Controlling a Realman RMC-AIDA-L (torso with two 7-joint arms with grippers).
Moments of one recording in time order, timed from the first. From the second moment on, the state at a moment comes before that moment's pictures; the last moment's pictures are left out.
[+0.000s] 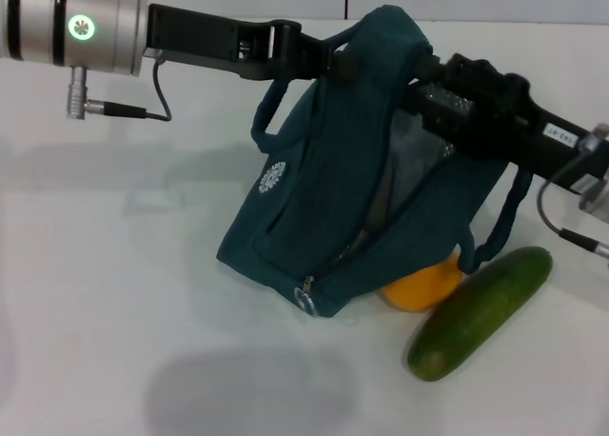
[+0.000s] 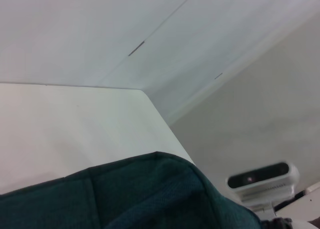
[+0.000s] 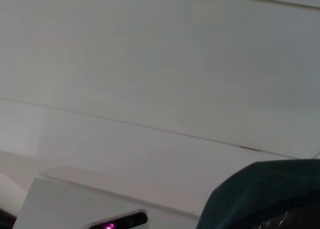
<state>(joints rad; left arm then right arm) -0.73 -2.04 0.87 0.91 1.92 1.66 -2.44 0.73 2.03 -0.76 0.00 -1.42 -1.58 1.93</state>
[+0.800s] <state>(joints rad) -0.71 -2.04 0.84 0.91 1.93 1.57 -2.44 0.47 2.01 -0.75 -0.27 -1.34 -1.94 1.67</state>
